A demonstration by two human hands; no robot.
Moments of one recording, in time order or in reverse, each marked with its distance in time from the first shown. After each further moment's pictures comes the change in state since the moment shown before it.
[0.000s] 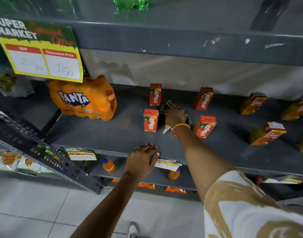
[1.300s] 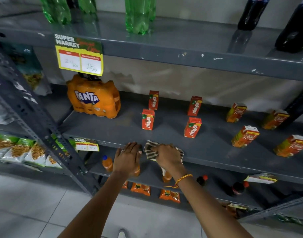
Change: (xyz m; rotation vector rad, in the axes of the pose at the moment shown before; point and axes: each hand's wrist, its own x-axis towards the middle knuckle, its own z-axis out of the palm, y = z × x) left_hand -0.049 0.005 -0.021 0.135 -0.096 -0.279; right_hand -0.185 0.034 0.040 0.024 0.024 -0.297
